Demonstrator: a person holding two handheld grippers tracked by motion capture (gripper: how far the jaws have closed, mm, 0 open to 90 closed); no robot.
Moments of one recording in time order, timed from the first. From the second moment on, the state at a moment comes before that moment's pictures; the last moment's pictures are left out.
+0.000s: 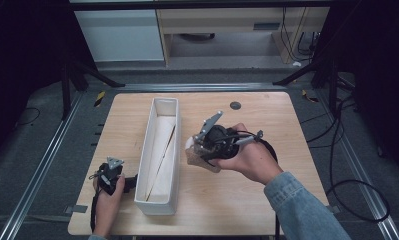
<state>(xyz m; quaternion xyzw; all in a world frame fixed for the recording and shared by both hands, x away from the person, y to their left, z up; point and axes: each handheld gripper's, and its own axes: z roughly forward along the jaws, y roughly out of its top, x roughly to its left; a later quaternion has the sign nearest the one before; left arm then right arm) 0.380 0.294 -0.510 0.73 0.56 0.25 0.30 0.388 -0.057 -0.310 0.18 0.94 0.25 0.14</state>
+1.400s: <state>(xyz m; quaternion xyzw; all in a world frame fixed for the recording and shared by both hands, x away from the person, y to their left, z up) 0.382 0.292 -0.511 0.73 0.56 0.24 0.30 0.378 0.065 -0.281 0.08 0.96 0.25 0.12</state>
